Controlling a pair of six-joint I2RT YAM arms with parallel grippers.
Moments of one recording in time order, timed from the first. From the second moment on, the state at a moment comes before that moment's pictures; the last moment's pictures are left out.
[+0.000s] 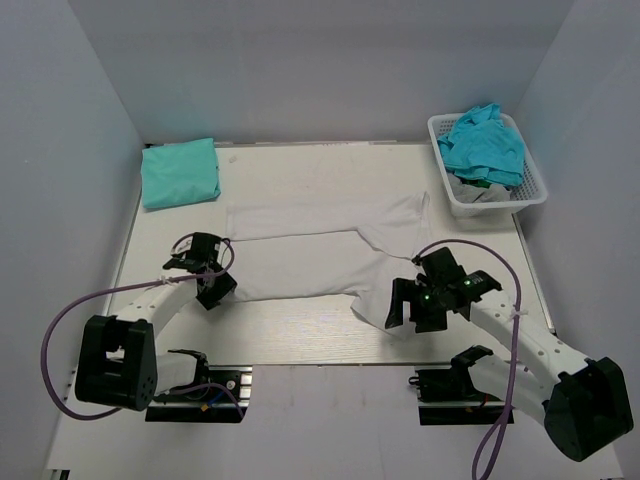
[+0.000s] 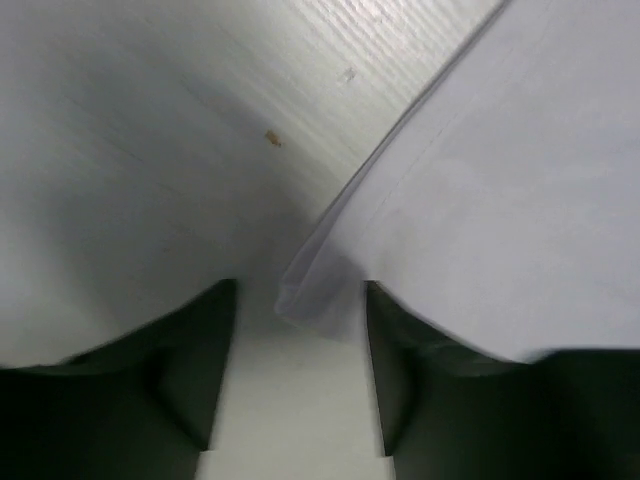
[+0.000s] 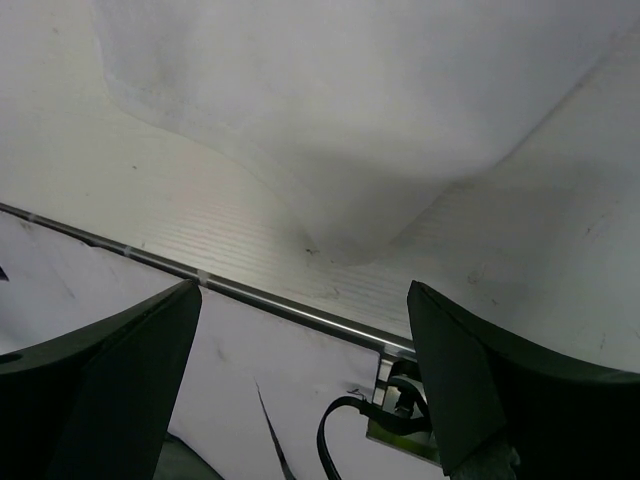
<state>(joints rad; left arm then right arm) -0.16 1.23 0.58 -0.56 -0.17 -0.88 0.49 0.97 0.57 -0.81 -0.29 0.50</state>
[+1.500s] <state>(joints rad) -0.16 1.33 0.79 -0.58 -0.15 -0.89 0.50 1.23 0.80 -0.68 -0.14 0.66</state>
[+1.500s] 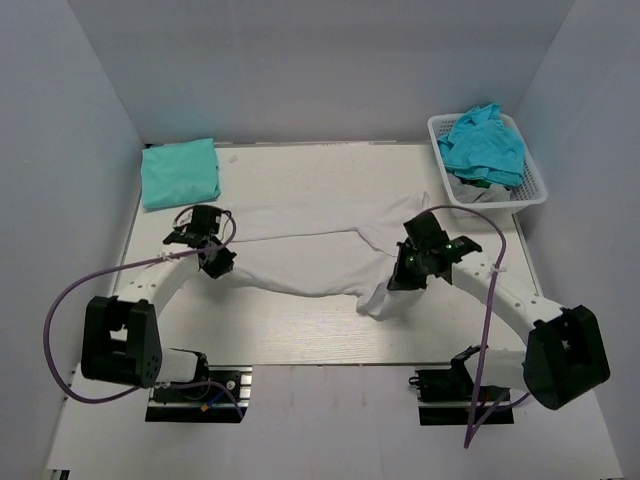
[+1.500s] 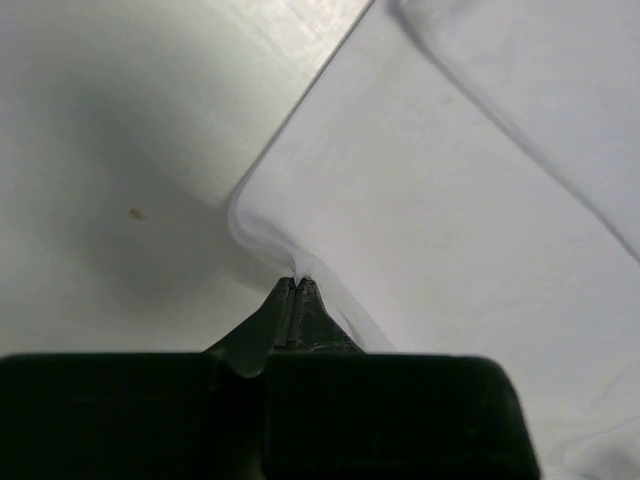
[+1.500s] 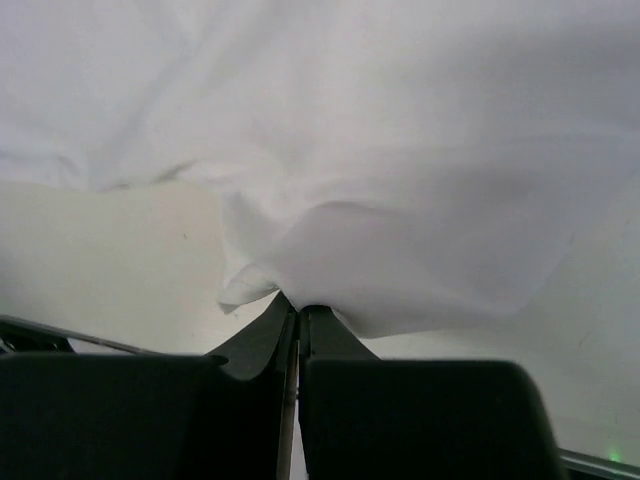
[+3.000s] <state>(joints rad) -0.08 1.88 1.44 -0.71 -0.20 -0.82 0.16 1.99 1.60 -0.62 -0.26 0.28</state>
